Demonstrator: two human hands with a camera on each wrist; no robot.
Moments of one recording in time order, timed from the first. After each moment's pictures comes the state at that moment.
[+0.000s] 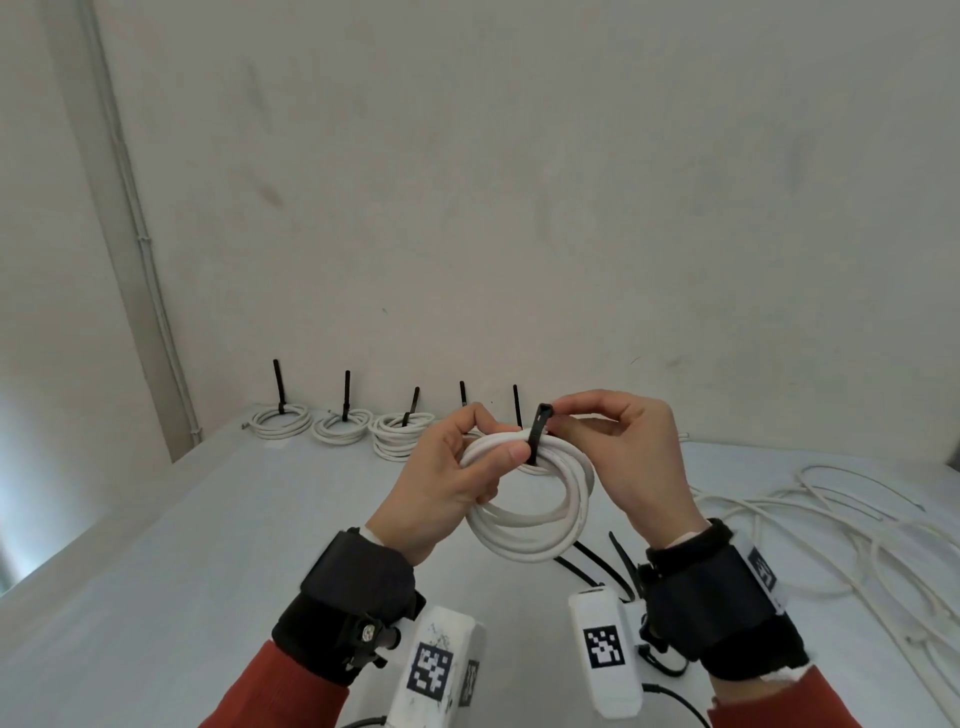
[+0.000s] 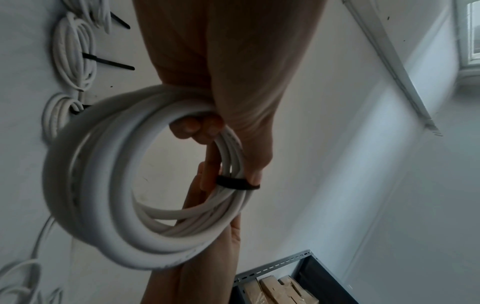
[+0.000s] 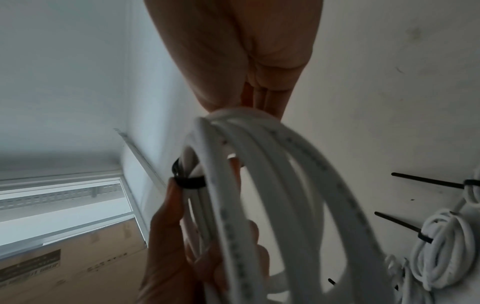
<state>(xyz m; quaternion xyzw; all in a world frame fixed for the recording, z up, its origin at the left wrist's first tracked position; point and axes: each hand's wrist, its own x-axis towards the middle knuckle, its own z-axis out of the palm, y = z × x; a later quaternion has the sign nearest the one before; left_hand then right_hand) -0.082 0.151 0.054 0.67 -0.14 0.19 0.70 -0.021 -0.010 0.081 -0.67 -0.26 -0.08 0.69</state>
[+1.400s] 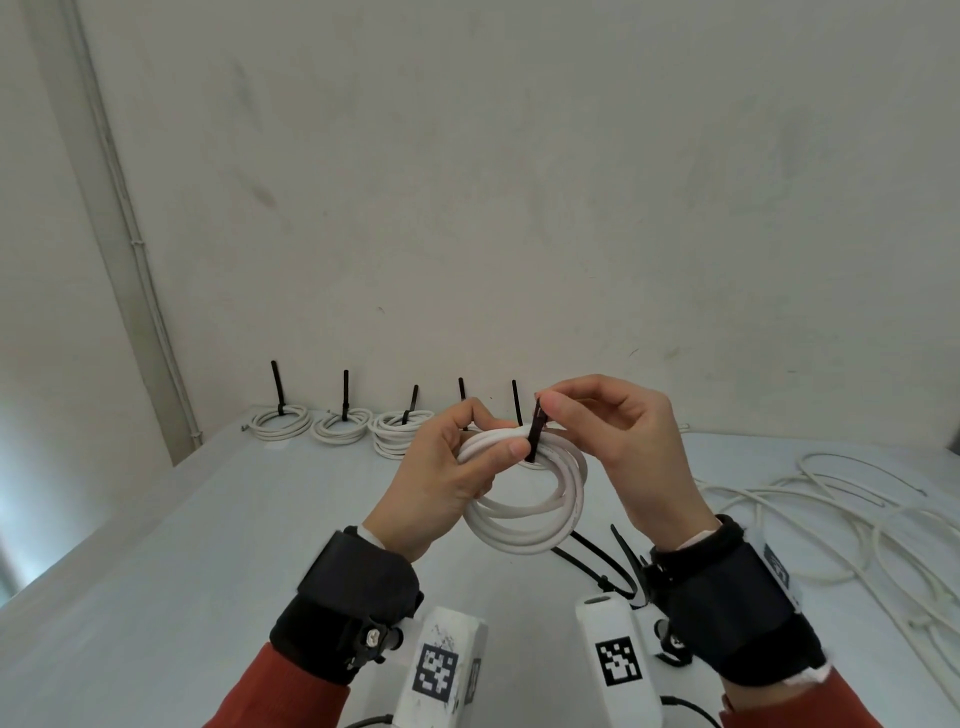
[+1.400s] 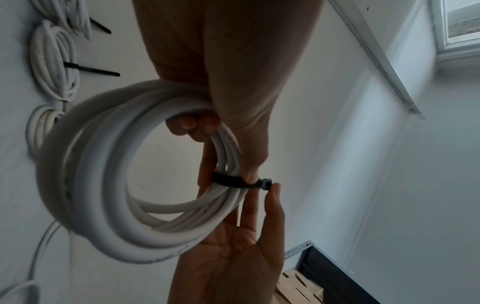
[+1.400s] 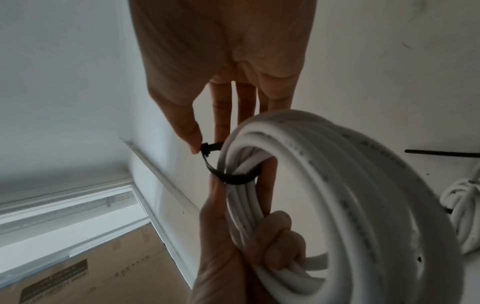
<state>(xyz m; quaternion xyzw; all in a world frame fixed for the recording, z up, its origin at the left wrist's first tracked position) -0.086 0.149 0.060 0.70 -0.13 0.21 0.67 -0.034 -0.010 0.088 -0.63 -0.32 -0.07 0.71</state>
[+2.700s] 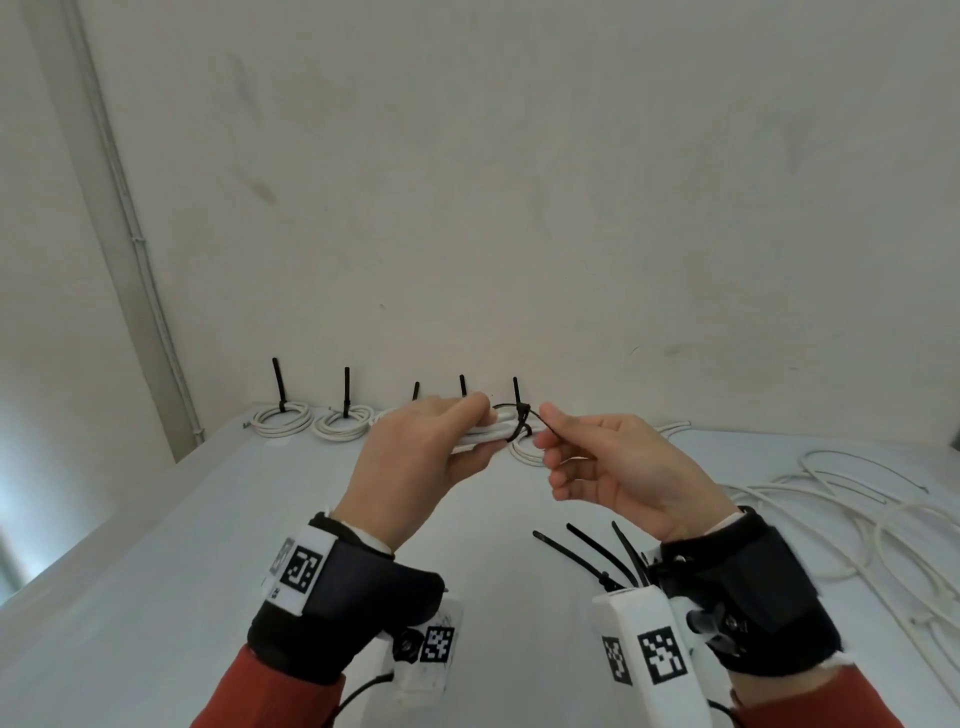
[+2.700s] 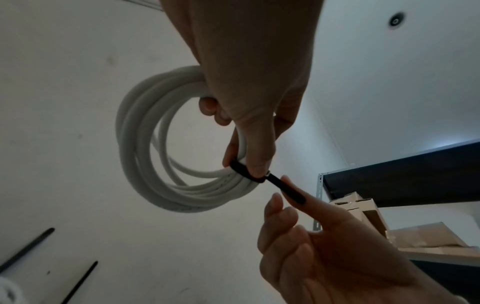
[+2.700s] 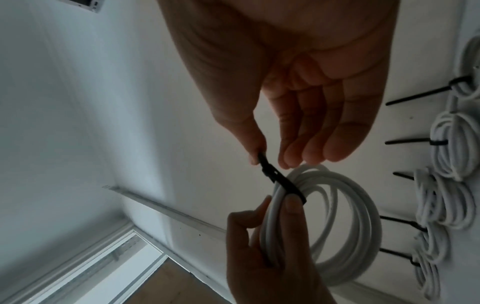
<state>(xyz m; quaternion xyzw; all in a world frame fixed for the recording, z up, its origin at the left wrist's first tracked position) -0.092 0.173 0.065 0.86 -0.18 0.46 0.14 -0.028 -0.014 0.088 -0.65 -0.18 0.22 0.70</state>
